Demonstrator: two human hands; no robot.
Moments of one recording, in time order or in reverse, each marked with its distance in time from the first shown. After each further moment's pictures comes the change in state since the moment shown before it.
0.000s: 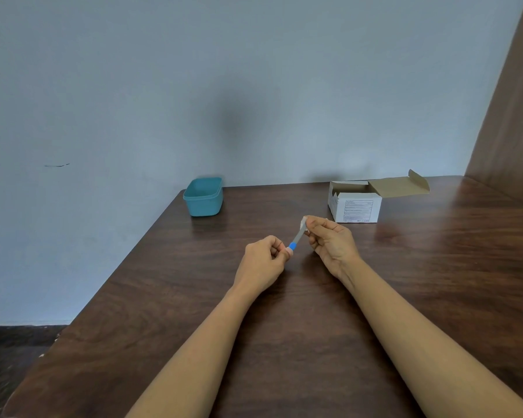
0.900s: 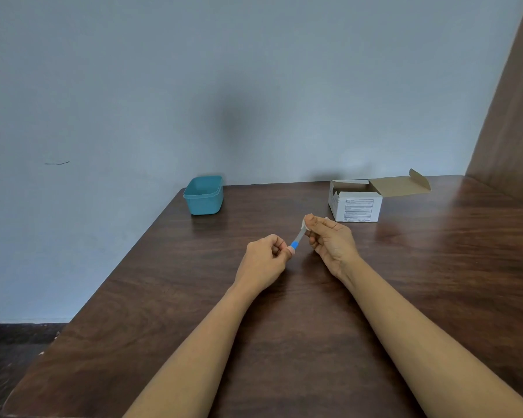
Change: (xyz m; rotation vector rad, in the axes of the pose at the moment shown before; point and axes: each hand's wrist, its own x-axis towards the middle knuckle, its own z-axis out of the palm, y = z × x) left_hand -0.002 0.000 0.000 -0.029 0.003 0.014; right_hand -0.003 0.000 0.002 -0.008 -0.001 -0.004
